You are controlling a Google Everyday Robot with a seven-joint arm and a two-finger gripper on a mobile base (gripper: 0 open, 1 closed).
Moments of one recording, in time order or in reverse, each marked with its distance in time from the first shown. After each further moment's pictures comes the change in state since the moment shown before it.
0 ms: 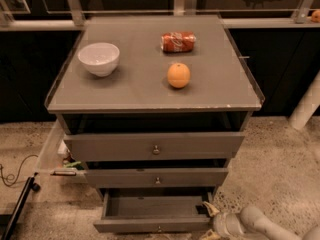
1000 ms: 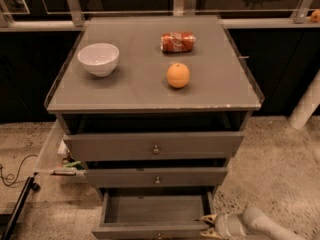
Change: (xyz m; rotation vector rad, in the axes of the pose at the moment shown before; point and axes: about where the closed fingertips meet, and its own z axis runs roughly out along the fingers) arm 0.006 0.002 -0.026 0.017 0.043 -0.040
